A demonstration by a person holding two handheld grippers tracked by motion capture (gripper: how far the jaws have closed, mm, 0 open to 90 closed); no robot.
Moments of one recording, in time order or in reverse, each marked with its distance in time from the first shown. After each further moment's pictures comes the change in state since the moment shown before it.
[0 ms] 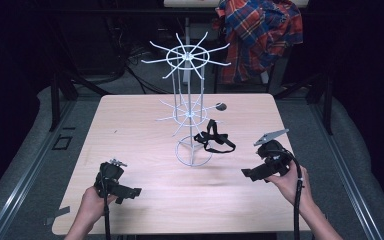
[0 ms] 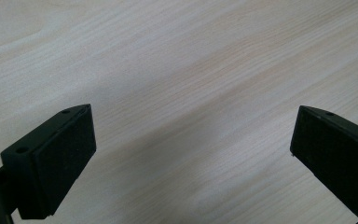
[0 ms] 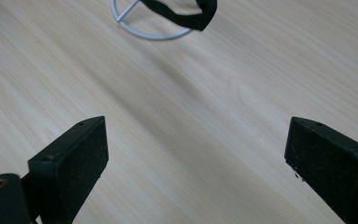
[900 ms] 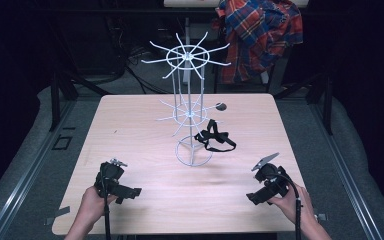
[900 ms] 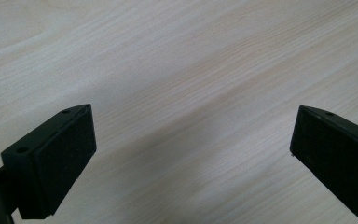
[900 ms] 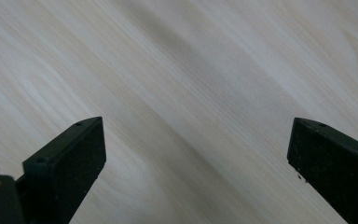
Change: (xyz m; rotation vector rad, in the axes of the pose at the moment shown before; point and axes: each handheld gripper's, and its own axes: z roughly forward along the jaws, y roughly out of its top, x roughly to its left) left arm -0.001 0.001 0.000 -0.005 0.006 0.004; right arm 0.013 -0.055 0.040 0.218 -0.026 -0.040
